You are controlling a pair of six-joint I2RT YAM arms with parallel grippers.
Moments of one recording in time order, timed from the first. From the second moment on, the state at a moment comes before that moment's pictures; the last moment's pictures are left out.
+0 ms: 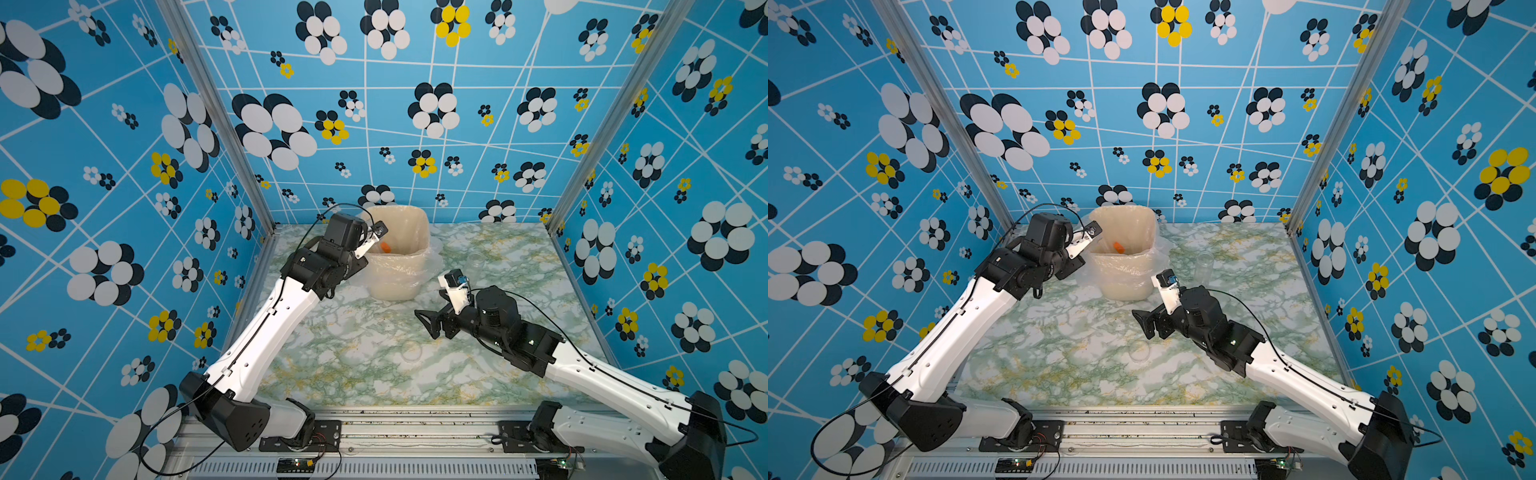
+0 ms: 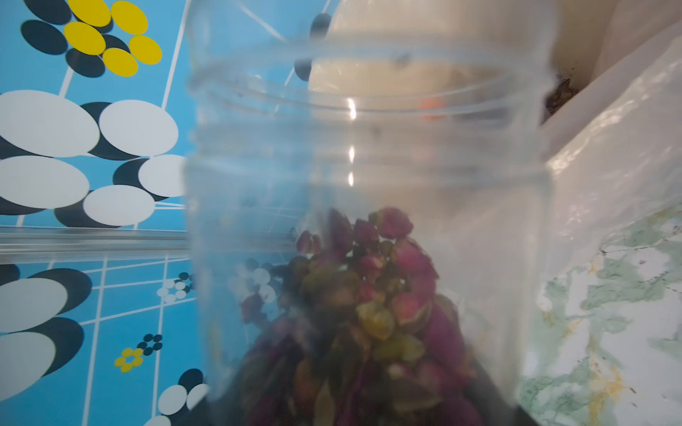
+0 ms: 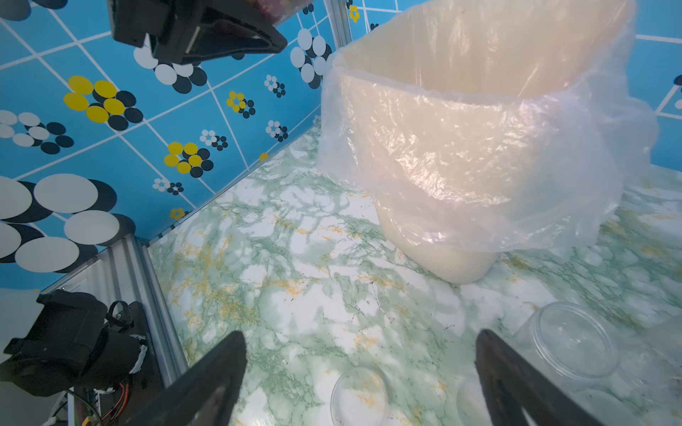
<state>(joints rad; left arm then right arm) -0.50 1.40 1.57 -0.86 -0.43 0.68 0.85 1.07 0.83 -0.12 0.02 0.20</state>
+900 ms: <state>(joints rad) -0.50 1.50 1.54 -0.56 -0.60 1.22 0.82 1.08 0.81 -0.14 0.02 0.28</state>
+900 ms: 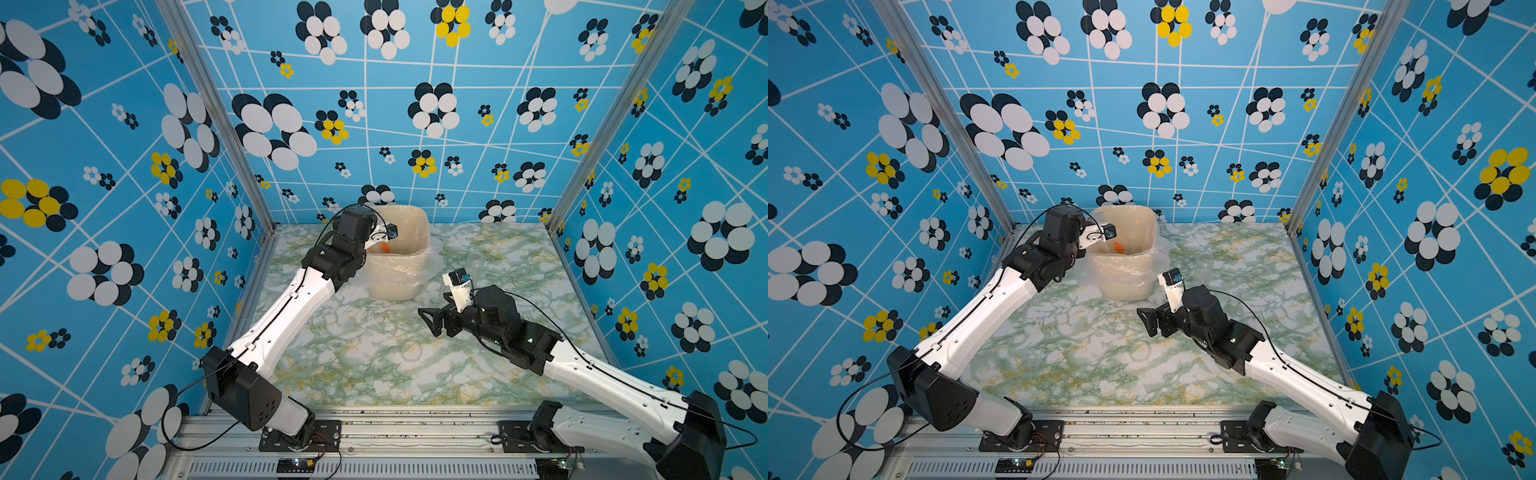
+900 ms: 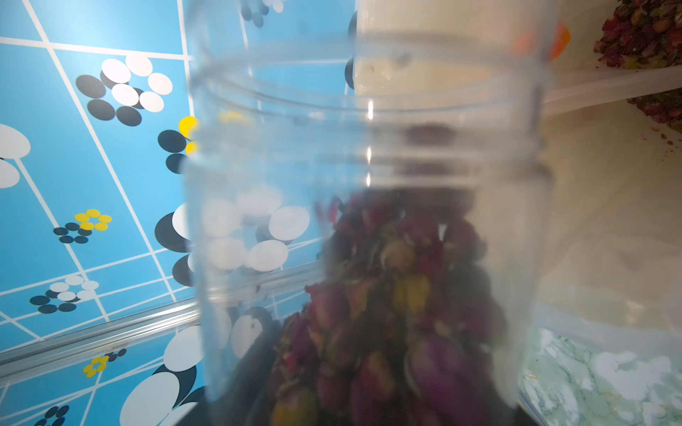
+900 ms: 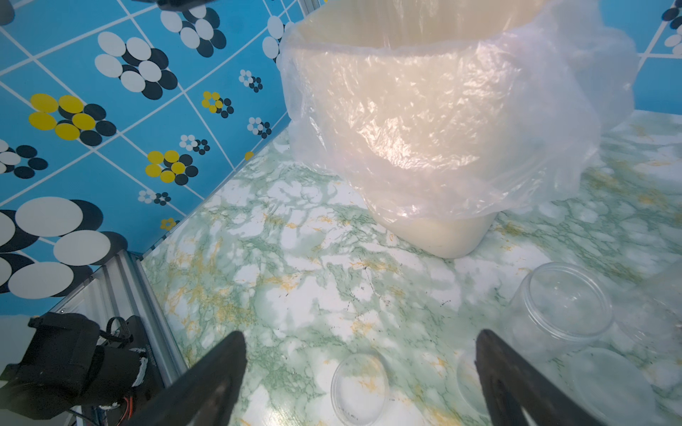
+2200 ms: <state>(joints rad) -0.42 1.55 1.53 -0.45 -0.45 1.66 0.75 1.07 0.81 -0.19 -0.11 0.41</state>
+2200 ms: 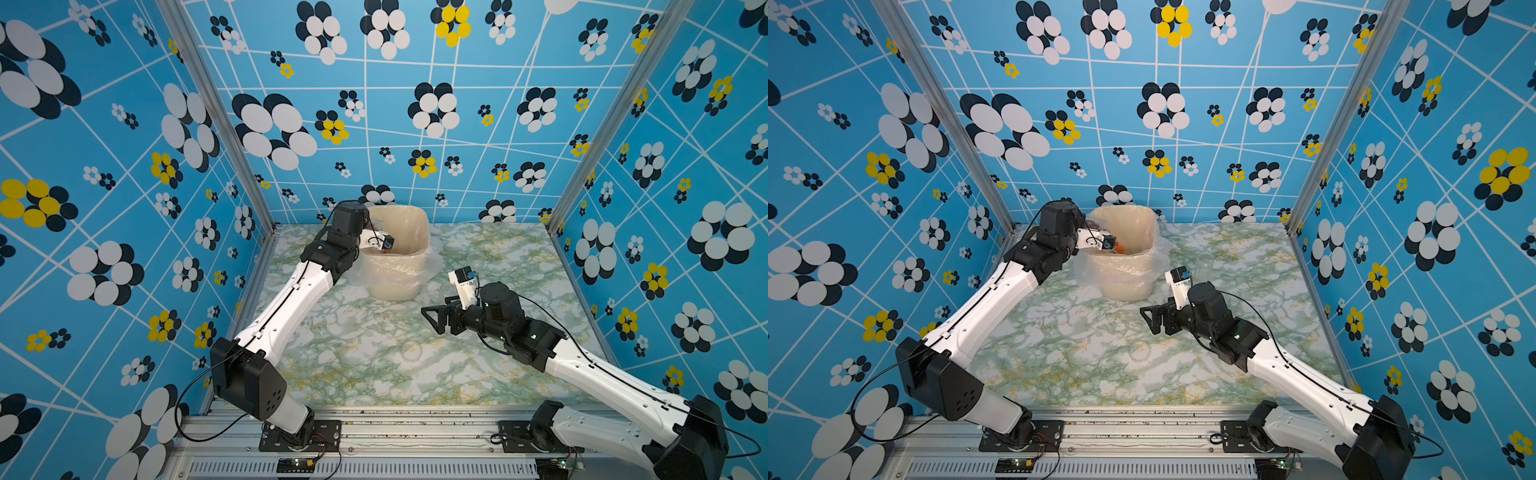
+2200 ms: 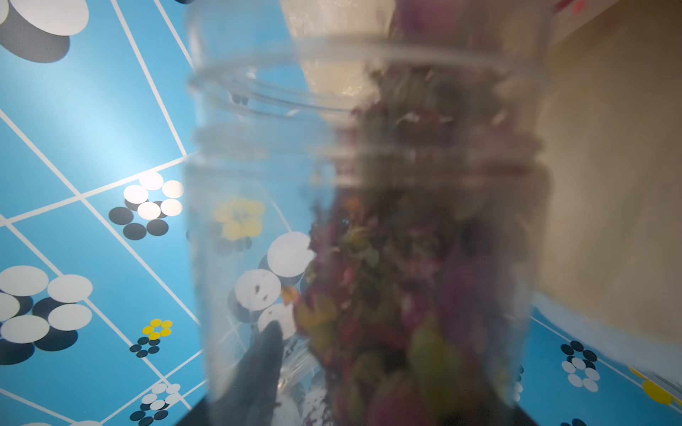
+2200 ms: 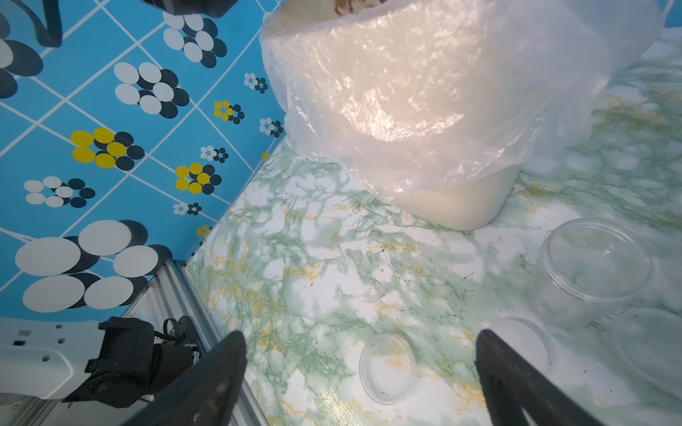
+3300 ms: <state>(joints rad) -0.29 1.51 1.49 -0.50 -0.10 1.40 0.68 1.03 0.83 -0.15 -0.27 0.57</state>
